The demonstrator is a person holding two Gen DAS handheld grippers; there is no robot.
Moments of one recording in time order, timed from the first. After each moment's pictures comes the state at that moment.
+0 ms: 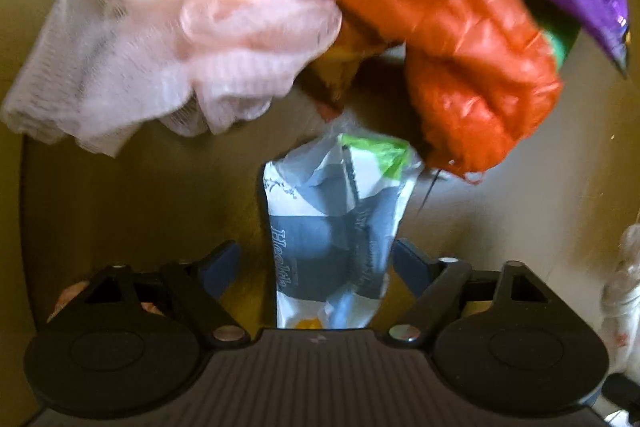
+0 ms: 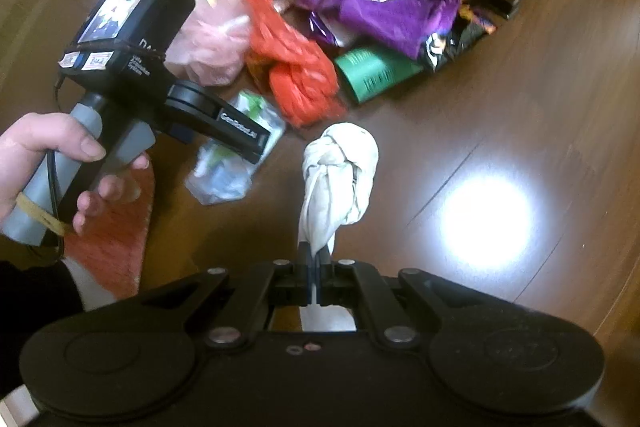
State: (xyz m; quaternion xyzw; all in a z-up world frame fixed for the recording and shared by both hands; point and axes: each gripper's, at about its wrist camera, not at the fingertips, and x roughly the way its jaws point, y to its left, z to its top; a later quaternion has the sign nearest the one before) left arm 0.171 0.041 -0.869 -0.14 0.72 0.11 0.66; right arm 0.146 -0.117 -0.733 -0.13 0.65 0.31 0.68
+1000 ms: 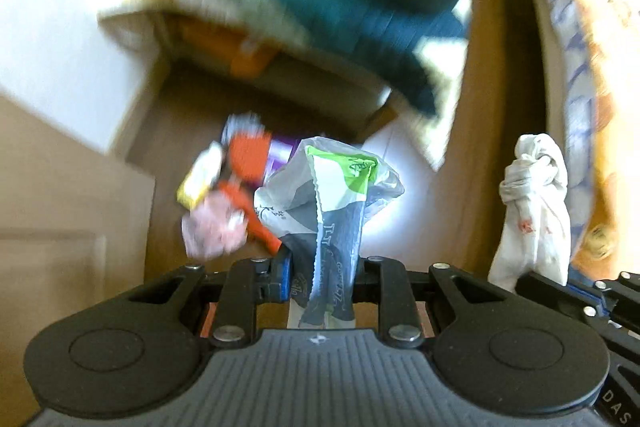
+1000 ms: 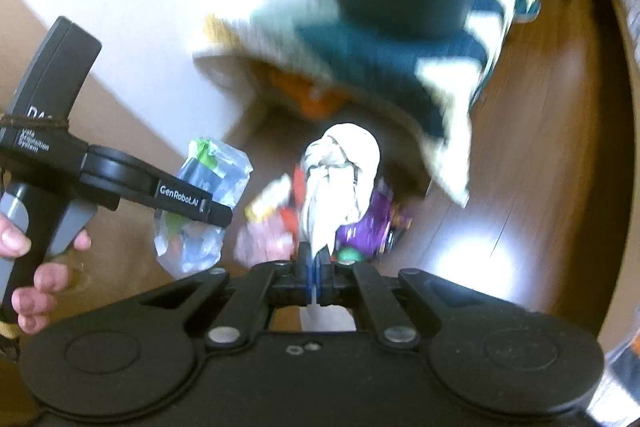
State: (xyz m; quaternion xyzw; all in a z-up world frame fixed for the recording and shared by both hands) left arm 0.251 0.034 -0.371 -0.15 0.62 0.04 0.77; right arm 0.220 -0.126 -0.337 -0.04 0.56 0.27 0.78
